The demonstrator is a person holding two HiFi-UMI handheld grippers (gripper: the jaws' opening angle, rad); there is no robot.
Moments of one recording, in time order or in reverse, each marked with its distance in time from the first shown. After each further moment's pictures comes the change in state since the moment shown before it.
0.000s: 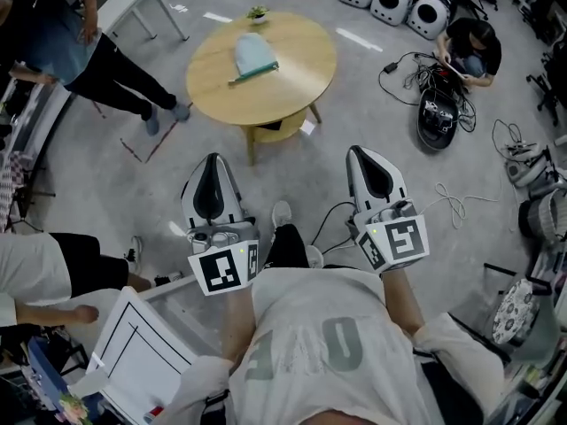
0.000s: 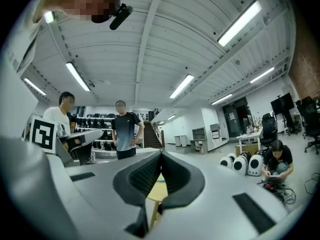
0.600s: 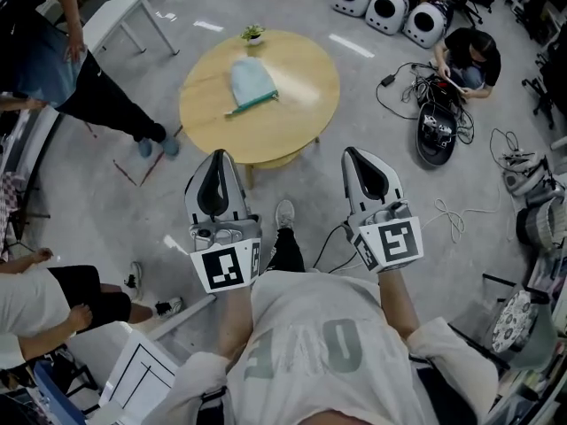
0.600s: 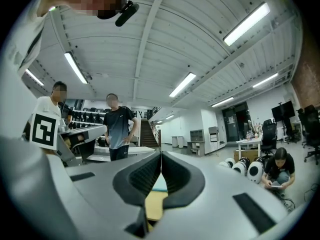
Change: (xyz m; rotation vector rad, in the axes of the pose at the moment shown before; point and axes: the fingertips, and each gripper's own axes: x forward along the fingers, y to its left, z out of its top) left arm 0.136 0.027 -0.037 -0.006 -0.025 -0.075; right arm 0.126 -0.039 0.007 -0.060 0.007 -0.035
